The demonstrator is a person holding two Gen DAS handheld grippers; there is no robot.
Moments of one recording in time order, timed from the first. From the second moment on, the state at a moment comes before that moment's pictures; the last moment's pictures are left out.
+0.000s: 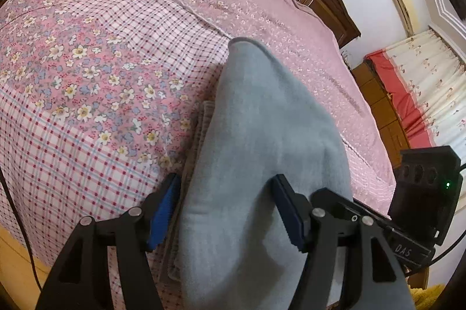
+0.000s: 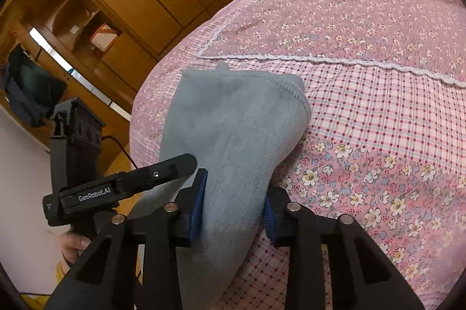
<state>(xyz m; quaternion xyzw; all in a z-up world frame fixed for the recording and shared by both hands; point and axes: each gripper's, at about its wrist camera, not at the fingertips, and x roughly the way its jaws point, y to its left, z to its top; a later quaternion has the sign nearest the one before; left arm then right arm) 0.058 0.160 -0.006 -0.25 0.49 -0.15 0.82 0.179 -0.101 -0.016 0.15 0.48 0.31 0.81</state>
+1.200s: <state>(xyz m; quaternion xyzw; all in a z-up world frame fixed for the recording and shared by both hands) 0.081 -0.037 0.066 -0.18 0.44 -0.29 0.83 0.173 -0.284 0.065 0.15 0.38 0.25 0.88</state>
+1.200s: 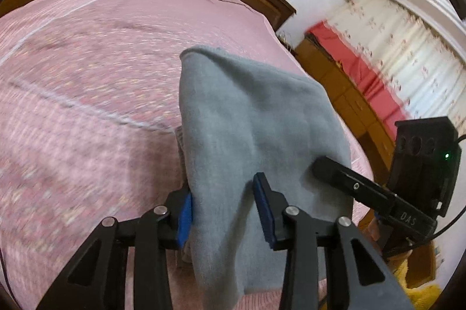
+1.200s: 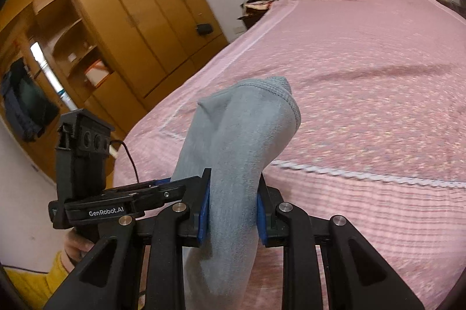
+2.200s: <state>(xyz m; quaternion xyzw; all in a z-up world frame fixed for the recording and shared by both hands) 0.088 -0.105 0.049 -0.03 0.46 -0.23 0.85 0.169 -0.334 0.014 0.10 0.43 0.11 0.89</state>
